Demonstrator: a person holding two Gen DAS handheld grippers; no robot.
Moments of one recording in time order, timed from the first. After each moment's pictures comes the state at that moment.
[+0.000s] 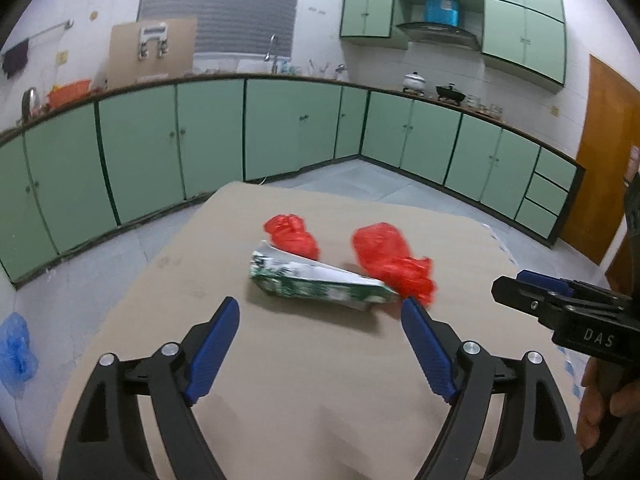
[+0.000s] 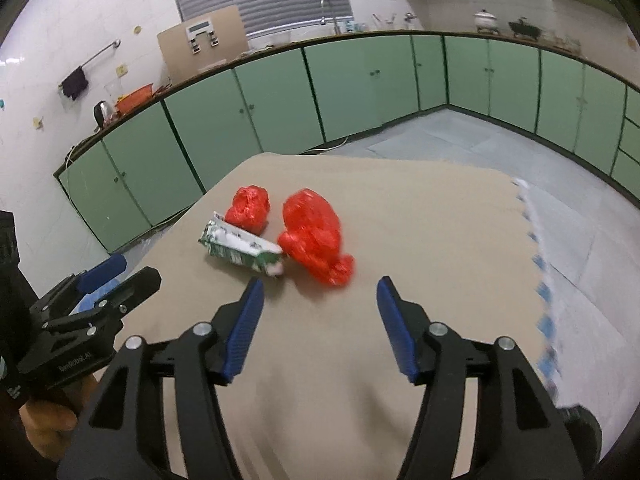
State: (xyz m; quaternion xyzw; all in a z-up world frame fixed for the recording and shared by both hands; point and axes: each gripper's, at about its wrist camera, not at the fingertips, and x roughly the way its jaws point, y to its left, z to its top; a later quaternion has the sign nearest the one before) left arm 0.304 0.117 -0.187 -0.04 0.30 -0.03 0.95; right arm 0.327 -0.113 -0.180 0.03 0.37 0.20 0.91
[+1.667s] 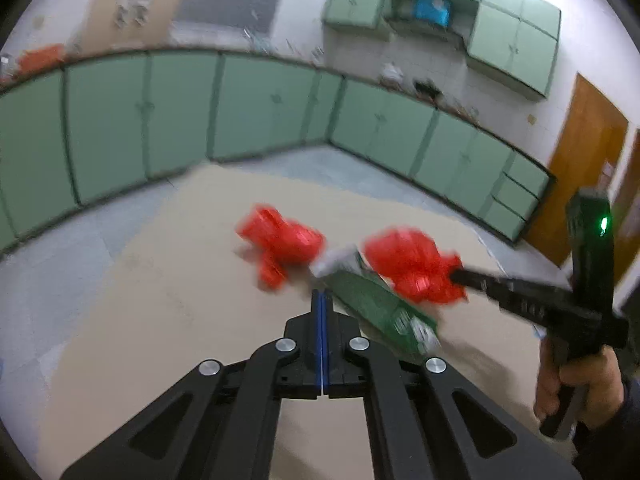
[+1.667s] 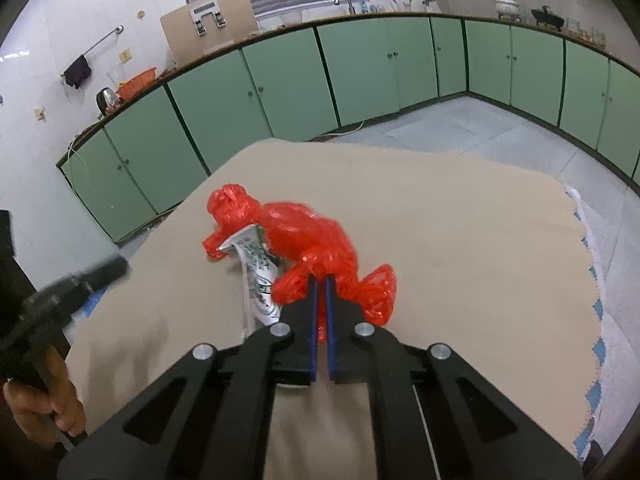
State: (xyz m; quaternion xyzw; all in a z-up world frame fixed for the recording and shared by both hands) left arm 0.358 0.158 -0.208 -0.08 0.34 -0.12 0.93; right arm 0.377 -0.107 -0.204 0.03 0.39 0.22 0.89
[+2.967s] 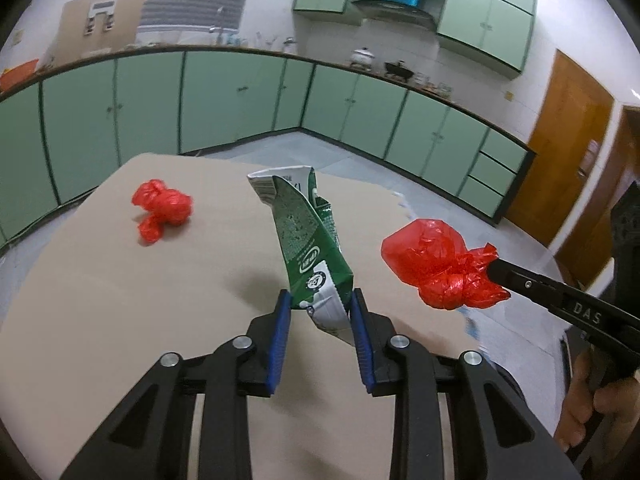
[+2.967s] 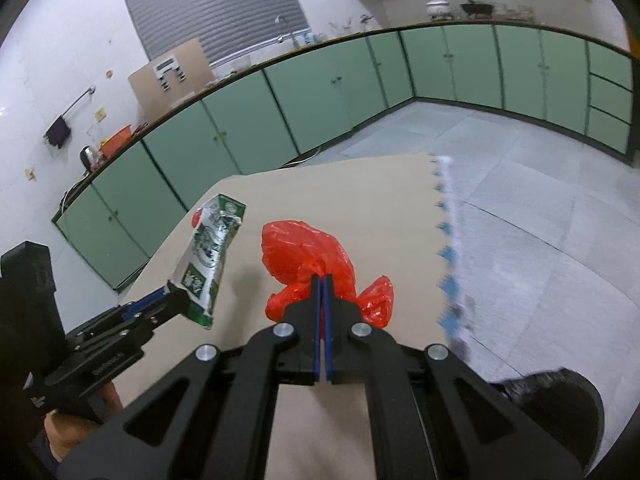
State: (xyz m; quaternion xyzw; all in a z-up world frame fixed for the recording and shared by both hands) left arm 0.294 0.018 -0.189 -0.06 0.34 -0.14 0.93; right arm 0.254 -0.252 -0.164 0.12 0.36 0.14 0.91
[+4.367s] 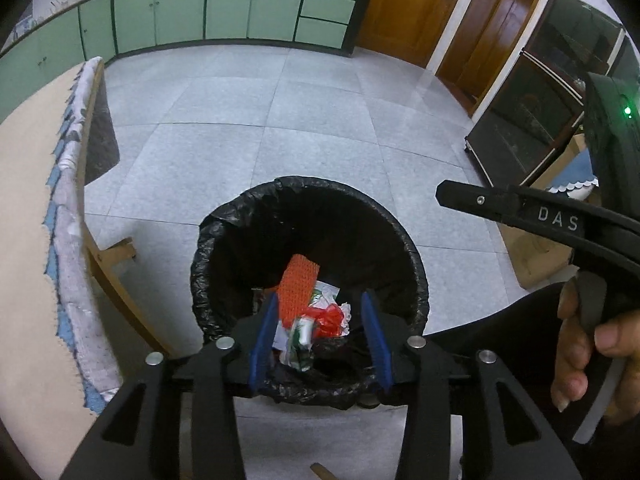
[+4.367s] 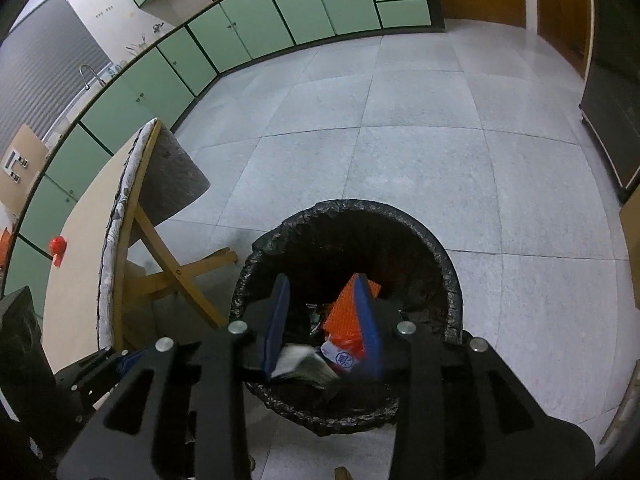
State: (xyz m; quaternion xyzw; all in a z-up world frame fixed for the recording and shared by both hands) left arm 0.155 -0.275 -0.283 0.11 0.49 -0.38 0.78; right arm 0.059 -0.497 -0.274 0.25 0.44 -0.12 0.85
